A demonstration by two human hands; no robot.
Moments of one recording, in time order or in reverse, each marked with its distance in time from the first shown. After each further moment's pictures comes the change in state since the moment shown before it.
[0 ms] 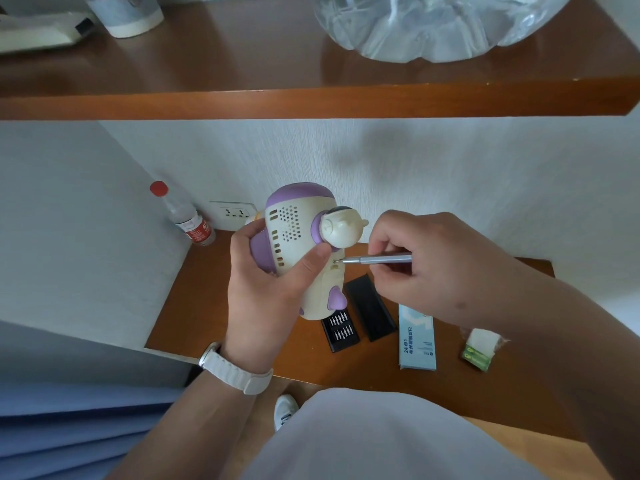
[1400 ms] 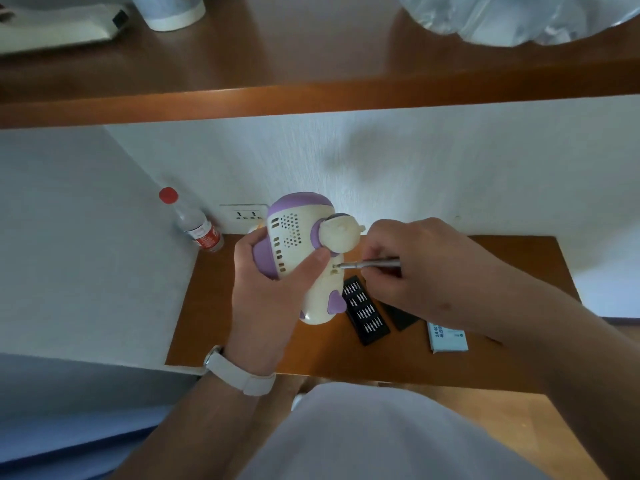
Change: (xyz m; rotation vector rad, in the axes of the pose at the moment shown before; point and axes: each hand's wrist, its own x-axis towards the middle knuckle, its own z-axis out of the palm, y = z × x) left_hand 0.038 -0.031 -0.070 -0.068 -0.116 -0.081; right_hand 0.036 -0.061 0.051 -0.077 -0.045 0.167
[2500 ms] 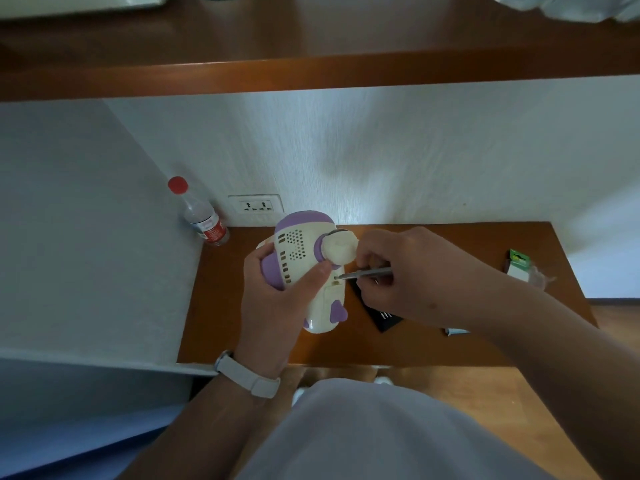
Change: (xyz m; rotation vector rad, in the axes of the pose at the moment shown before) left_hand 0.005 -0.033 -0.057 -0.048 -0.058 -0.095; right_hand 0.020 -0.048 0.047 -0.051 0.001 0.023
